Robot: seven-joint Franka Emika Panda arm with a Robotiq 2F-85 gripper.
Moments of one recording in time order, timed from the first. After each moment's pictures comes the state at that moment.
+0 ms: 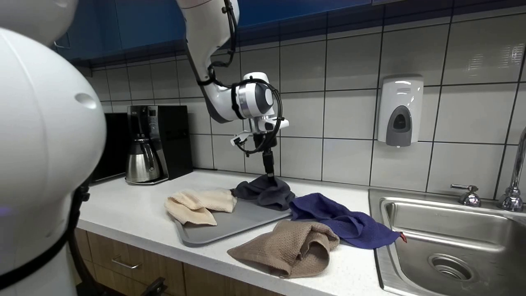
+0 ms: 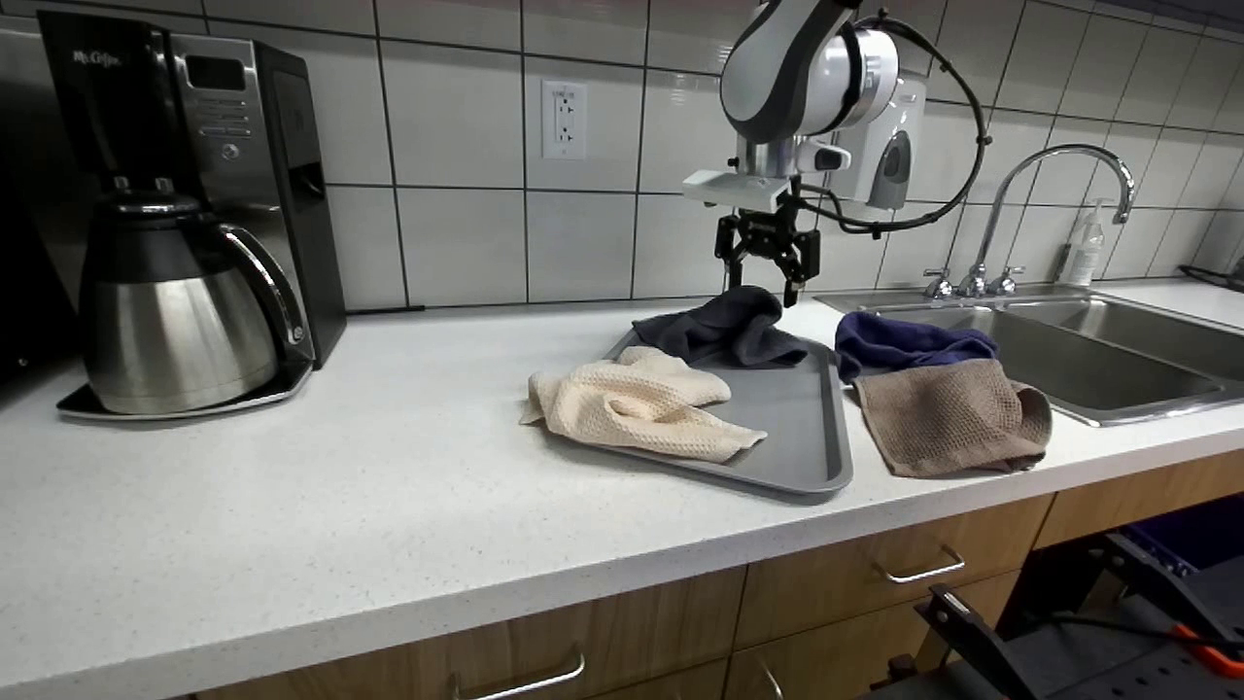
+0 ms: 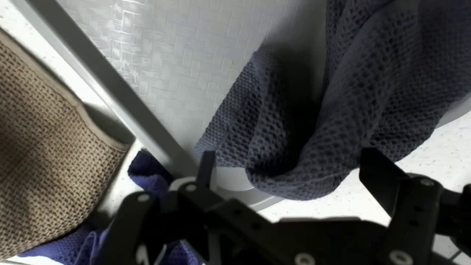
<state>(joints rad) 0.09 0.41 -0.08 -2.00 -0.18 2.46 1.28</state>
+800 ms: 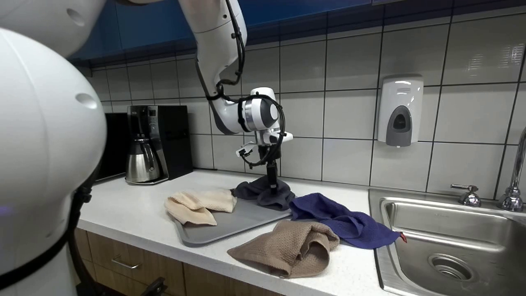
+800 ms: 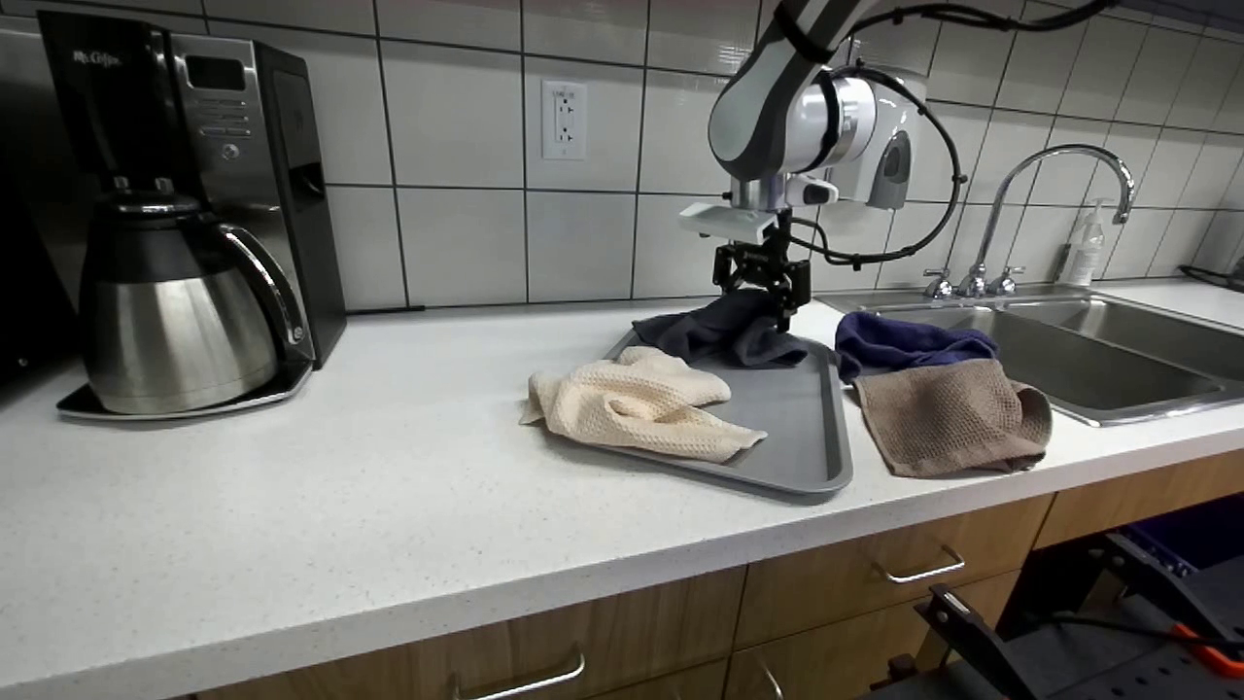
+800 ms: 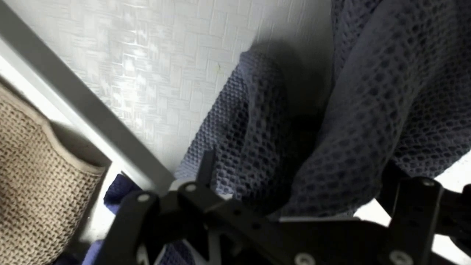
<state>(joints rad) 0.09 0.53 -0.10 -1.90 -0.13 2.46 1.28</state>
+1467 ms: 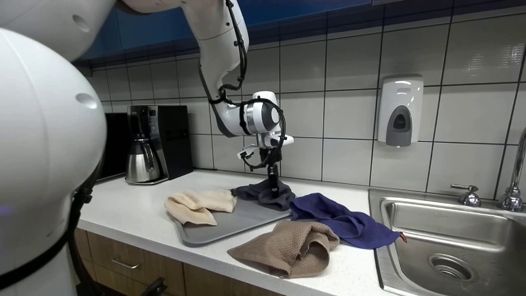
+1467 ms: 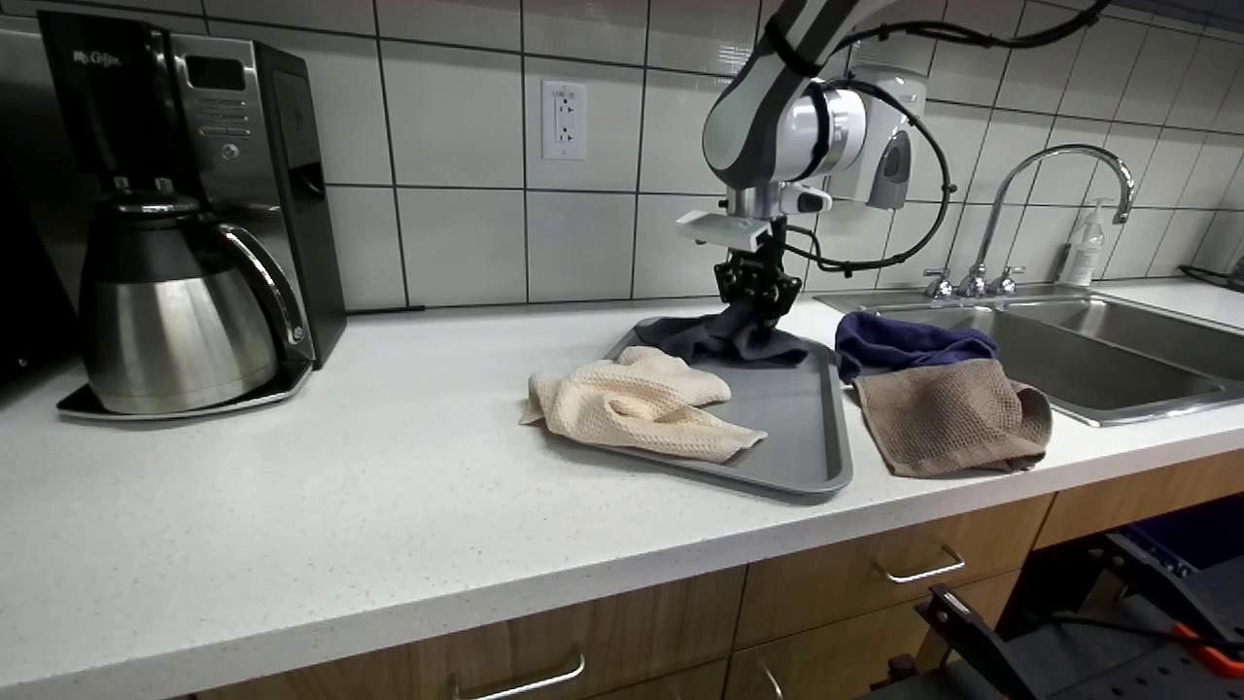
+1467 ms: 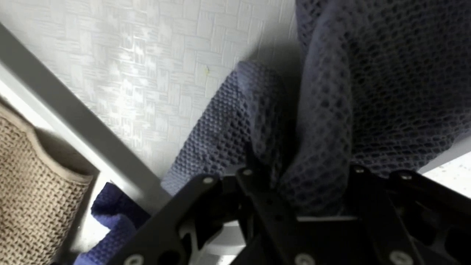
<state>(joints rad) 0.09 0.58 -0.10 -1.86 -0.11 2.44 1.28</state>
